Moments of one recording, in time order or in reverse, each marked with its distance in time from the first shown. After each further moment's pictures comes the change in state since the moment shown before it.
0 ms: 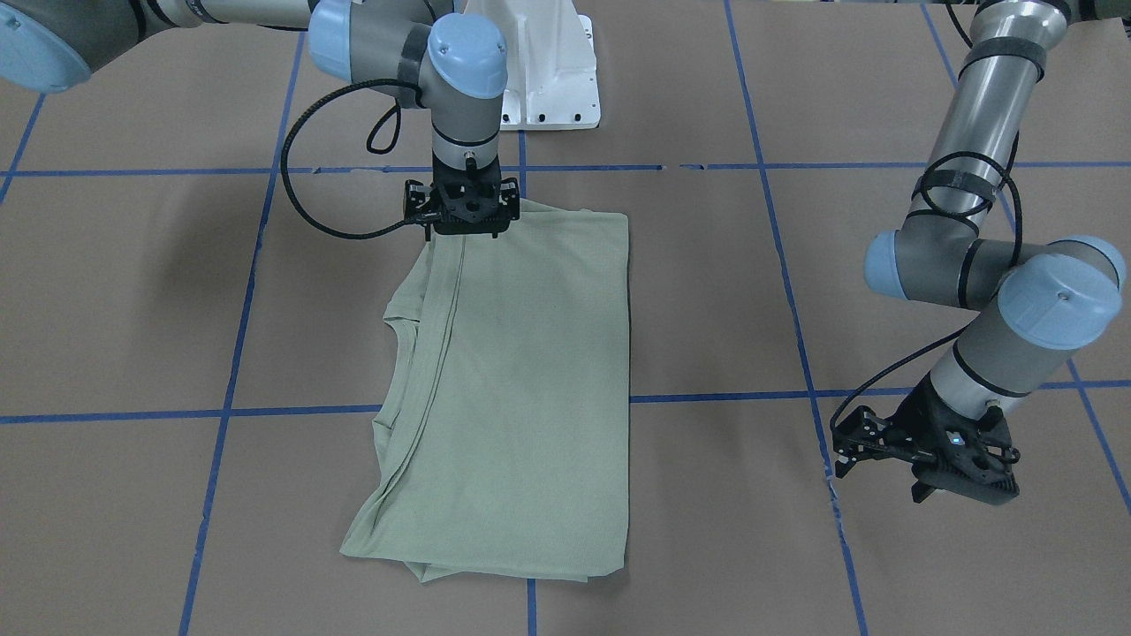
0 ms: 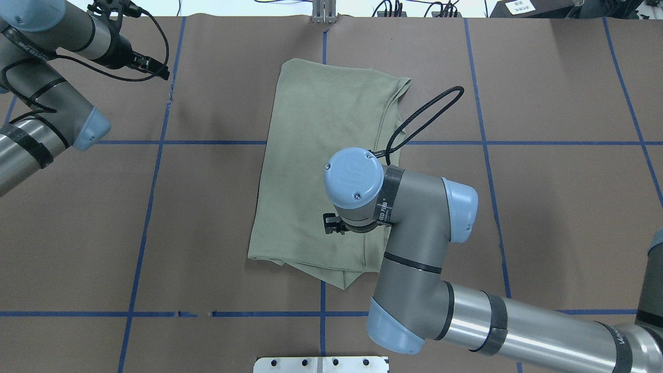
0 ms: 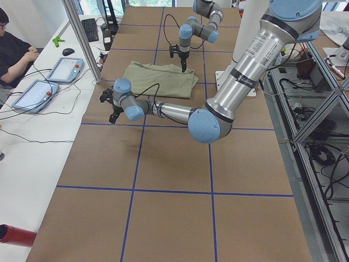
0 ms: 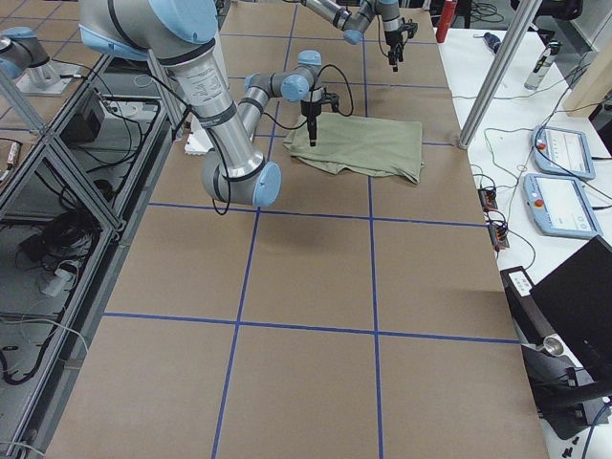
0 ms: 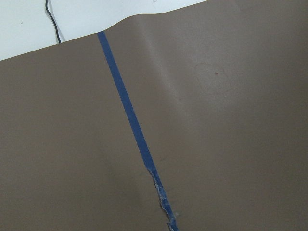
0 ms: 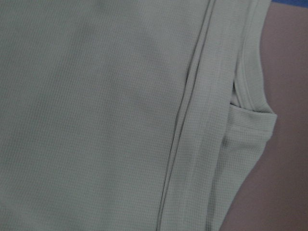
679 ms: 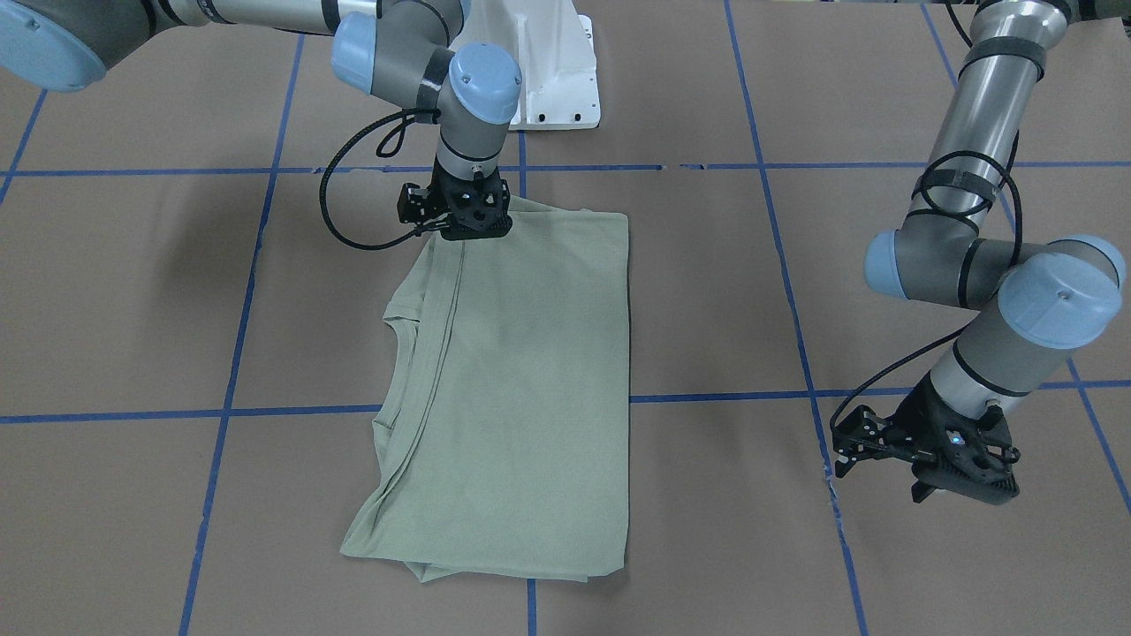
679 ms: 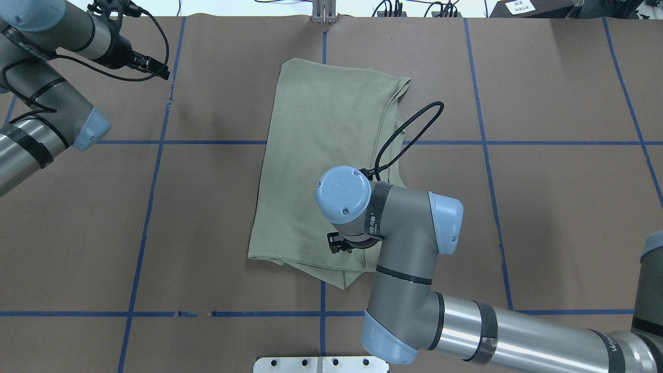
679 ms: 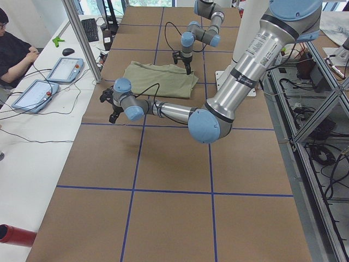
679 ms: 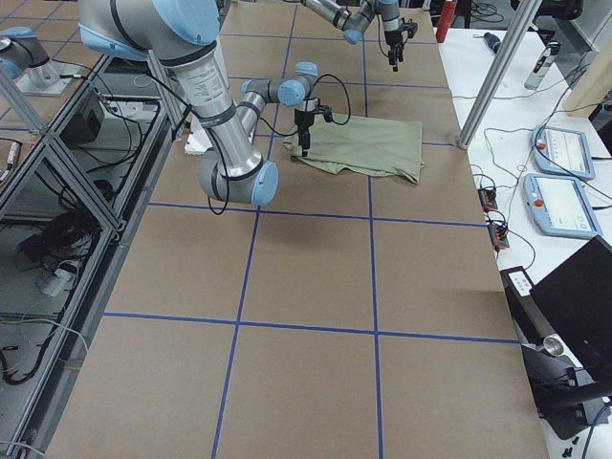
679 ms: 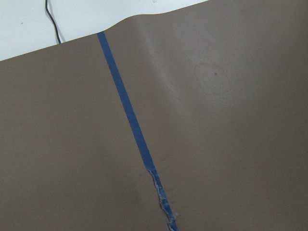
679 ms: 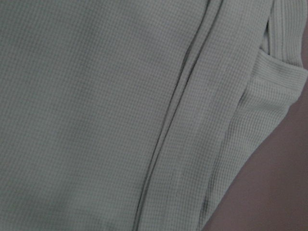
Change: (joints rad) left arm 0.000 0.000 -0.001 -0.001 0.000 0.000; right arm -0.041 -0.014 -0.031 -0.079 -0.001 -0.062
